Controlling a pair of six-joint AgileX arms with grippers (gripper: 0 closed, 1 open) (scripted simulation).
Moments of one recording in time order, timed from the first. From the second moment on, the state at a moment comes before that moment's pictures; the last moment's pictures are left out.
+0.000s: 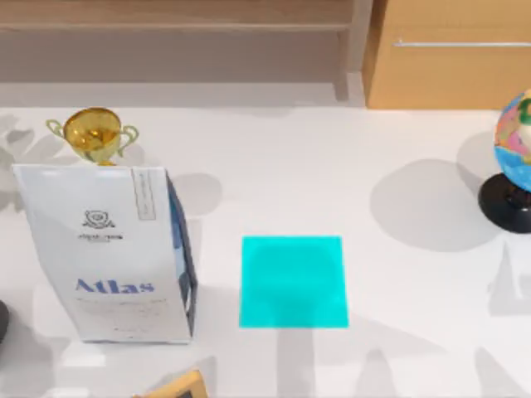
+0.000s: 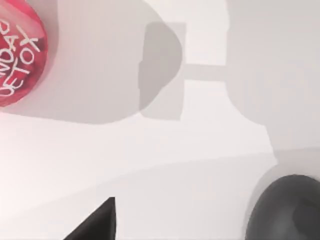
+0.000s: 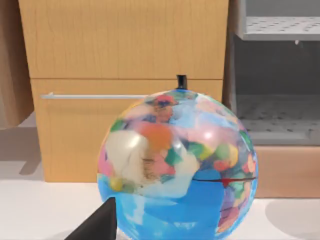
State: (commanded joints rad) left arm 0.17 1.13 0.79 -0.72 -0.07 0.29; right arm 0.00 0.00 0.00 0.00 0.00 0.00
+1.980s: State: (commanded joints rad) left arm 0.17 1.67 0.68 -0.59 0.00 0.37; right arm 0.00 0.00 0.00 0.00 0.00 0.00
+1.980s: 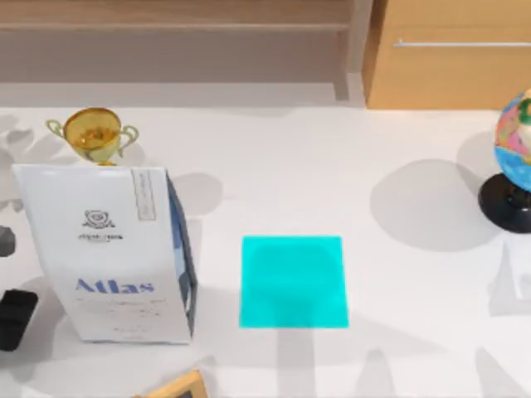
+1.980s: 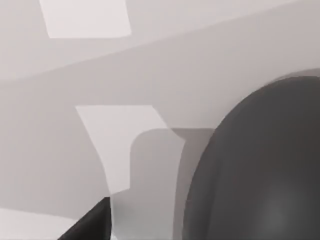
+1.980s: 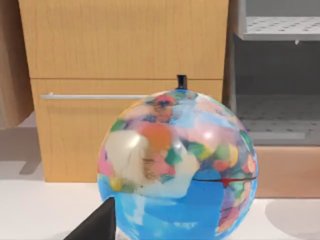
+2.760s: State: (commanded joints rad) left arm 0.17 1.67 0.68 -0.59 0.00 0.37; right arm 0.00 0.00 0.00 0.00 0.00 0.00
